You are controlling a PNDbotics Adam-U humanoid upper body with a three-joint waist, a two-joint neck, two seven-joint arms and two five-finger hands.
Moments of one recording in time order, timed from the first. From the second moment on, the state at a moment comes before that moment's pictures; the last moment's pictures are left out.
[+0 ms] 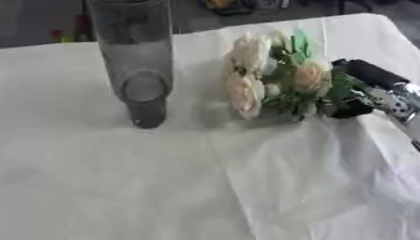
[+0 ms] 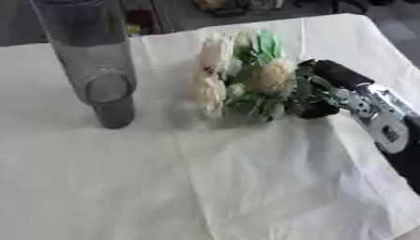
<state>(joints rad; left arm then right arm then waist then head) -0.58 0.24 -0.09 -1.99 0.50 -0.51 -0.15 -0.38 -1.09 -0.10 -1.38 0.53 -0.22 0.15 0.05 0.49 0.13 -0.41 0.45</state>
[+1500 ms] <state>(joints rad) -0.58 0.24 -0.09 -1.99 0.51 -0.50 -0.16 -0.38 -1.09 -0.09 -1.38 0.53 -0.20 0.13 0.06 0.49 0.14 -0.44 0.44</state>
